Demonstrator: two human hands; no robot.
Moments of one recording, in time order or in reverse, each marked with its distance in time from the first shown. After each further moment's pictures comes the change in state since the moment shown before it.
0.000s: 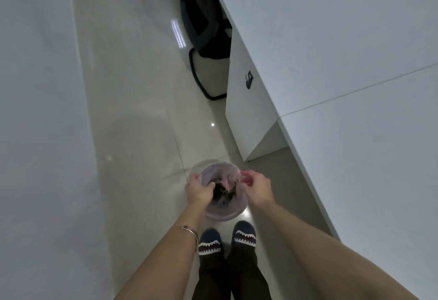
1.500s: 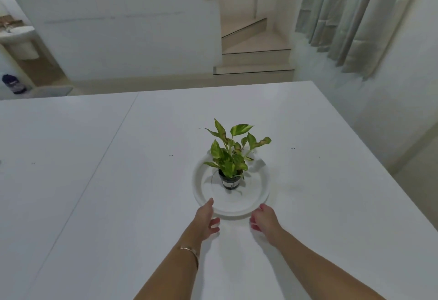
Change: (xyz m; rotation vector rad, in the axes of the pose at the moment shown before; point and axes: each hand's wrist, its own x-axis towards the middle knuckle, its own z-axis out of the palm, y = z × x) left_hand -0.507 0.074 0.409 0.606 -1.047 0.322; right_hand -0.371 0.382 -0.336 1.334 1.014 0.509
